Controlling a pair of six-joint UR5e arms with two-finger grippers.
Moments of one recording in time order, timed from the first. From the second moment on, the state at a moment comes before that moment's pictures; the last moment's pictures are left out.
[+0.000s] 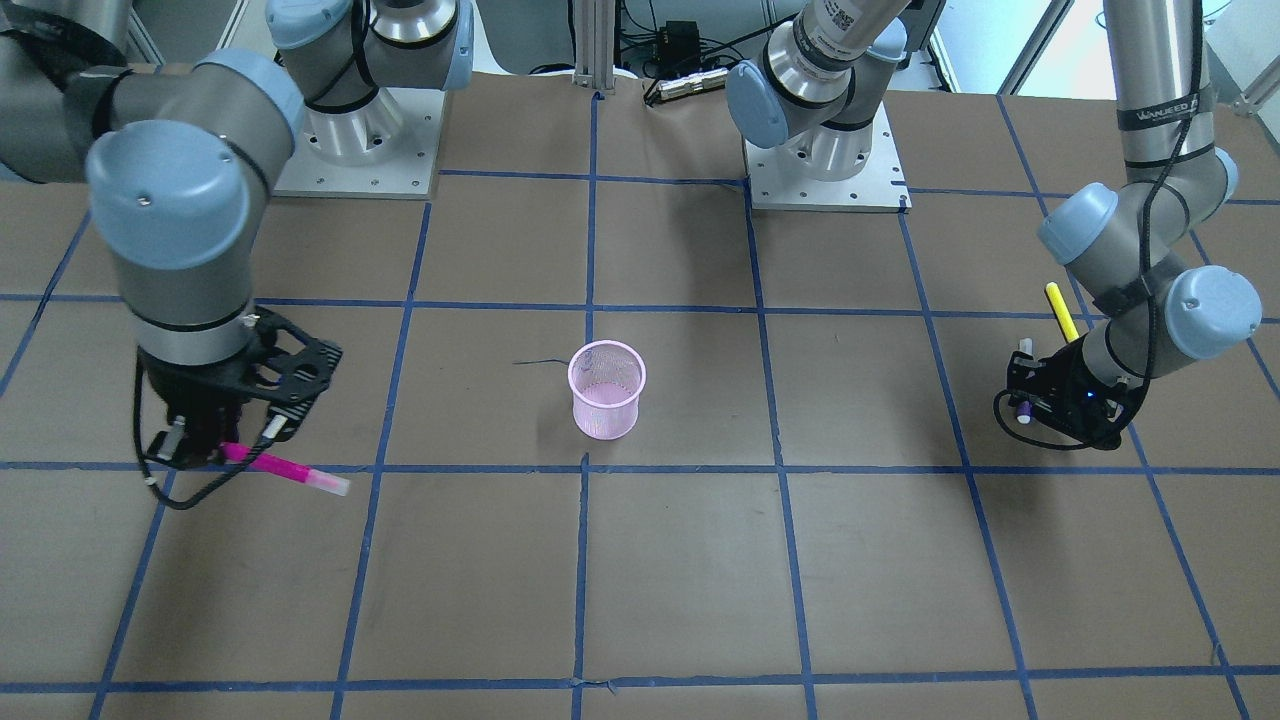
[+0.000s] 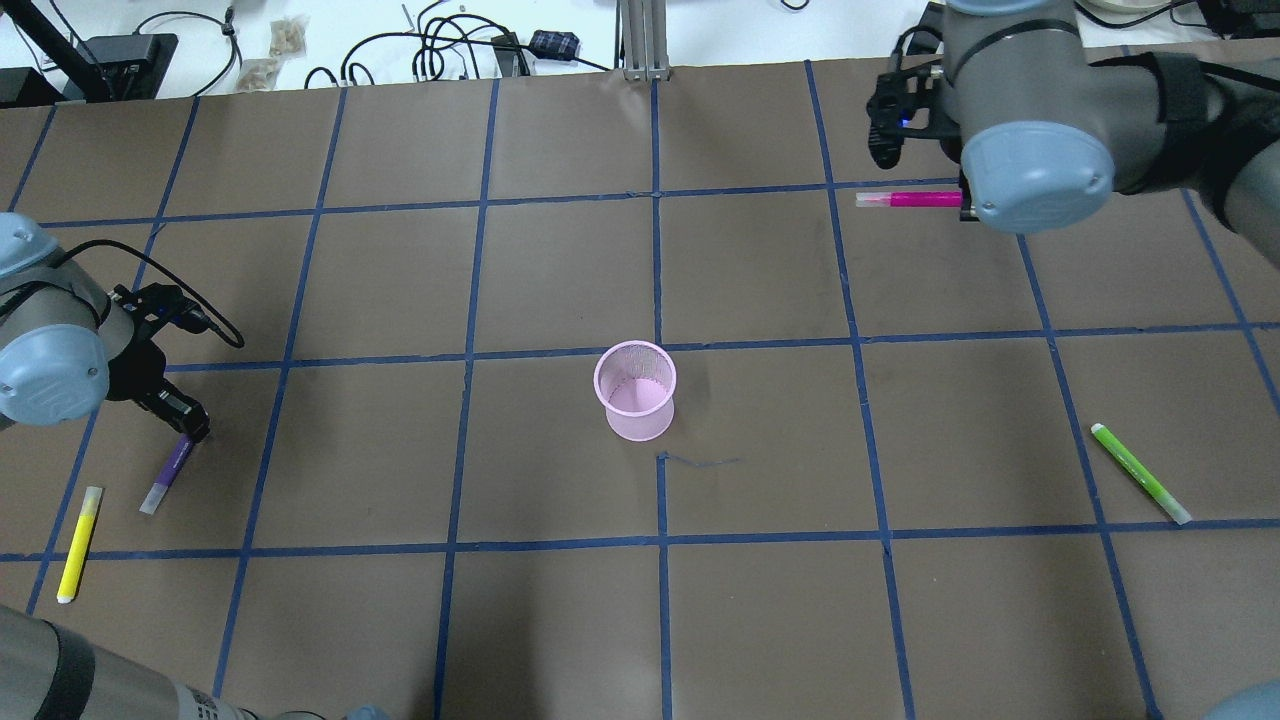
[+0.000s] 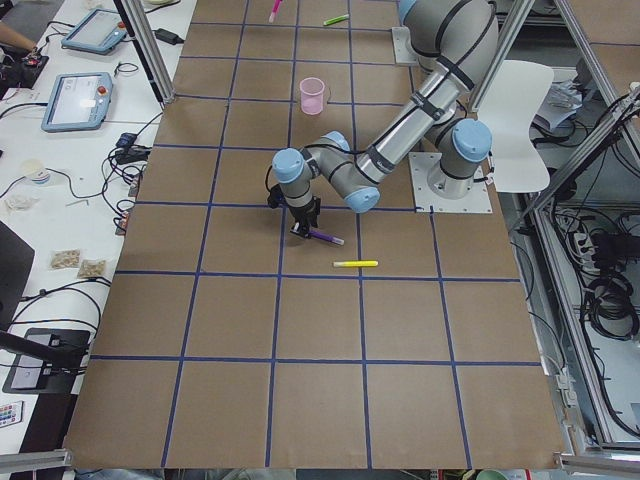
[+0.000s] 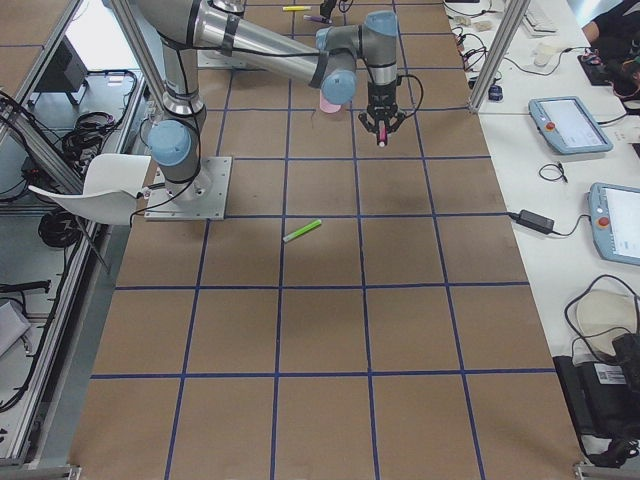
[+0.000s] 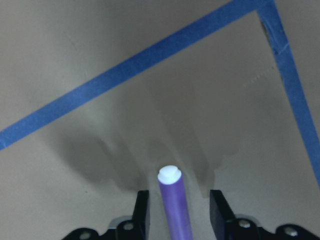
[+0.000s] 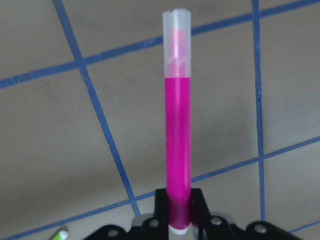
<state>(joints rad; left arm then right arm) -0.97 -1.95 -1.97 -0.92 1.71 1.08 1.62 -1.30 1.62 -2.02 -1.88 -1.29</state>
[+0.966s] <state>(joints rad) -0.99 -1.89 -1.93 -0.95 1.69 1.08 2.08 -1.22 1.54 -1.76 -2.13 -0.87</state>
